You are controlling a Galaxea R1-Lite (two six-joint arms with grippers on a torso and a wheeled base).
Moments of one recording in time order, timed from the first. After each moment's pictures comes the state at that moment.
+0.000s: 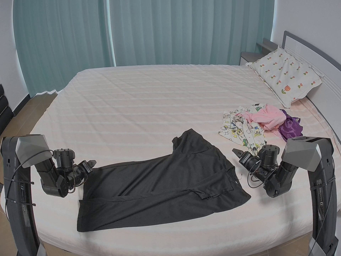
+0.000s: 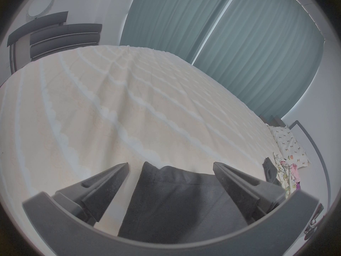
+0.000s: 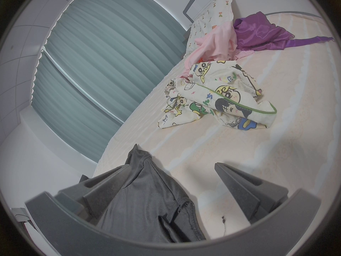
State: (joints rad) left arm 0.10 2.45 -0.81 -1.09 -0.03 -0.57; right arm 0.15 2.58 -0.94 -1.33 0.04 0.78
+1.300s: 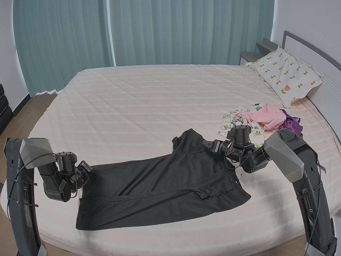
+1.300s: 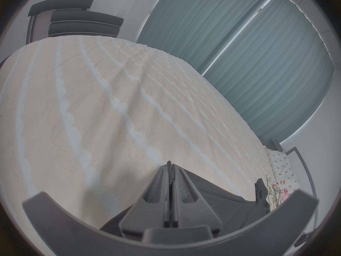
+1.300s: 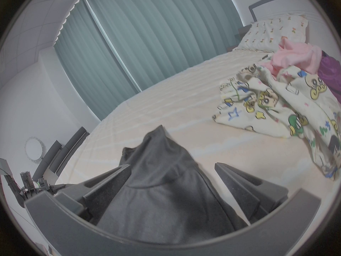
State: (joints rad) left arm 0.08 2.49 -0.77 -1.20 0.03 -0.77; right arm 0.27 2.72 -1.64 -0.70 0.10 0.41
